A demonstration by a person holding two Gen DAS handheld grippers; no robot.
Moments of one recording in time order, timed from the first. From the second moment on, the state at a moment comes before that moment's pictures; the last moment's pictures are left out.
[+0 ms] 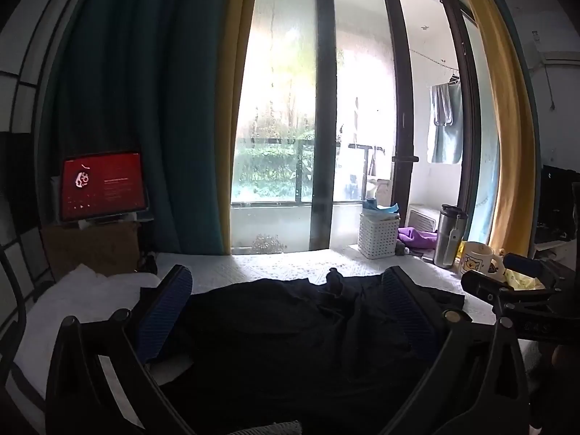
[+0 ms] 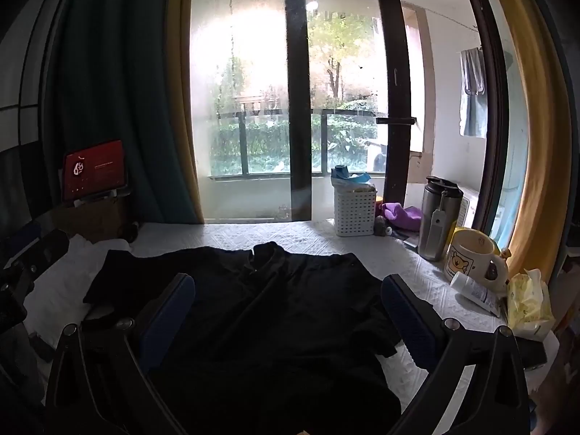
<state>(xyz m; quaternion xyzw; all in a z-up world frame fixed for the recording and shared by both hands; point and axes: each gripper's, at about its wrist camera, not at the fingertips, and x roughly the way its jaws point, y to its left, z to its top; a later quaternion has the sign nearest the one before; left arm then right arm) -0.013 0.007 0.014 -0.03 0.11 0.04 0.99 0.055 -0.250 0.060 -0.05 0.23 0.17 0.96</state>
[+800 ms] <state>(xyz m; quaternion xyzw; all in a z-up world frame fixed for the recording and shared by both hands) -0.016 0.008 0.015 -0.02 0.11 0.06 0.99 0.053 -0.249 0.061 -0.05 0.23 0.17 0.96</state>
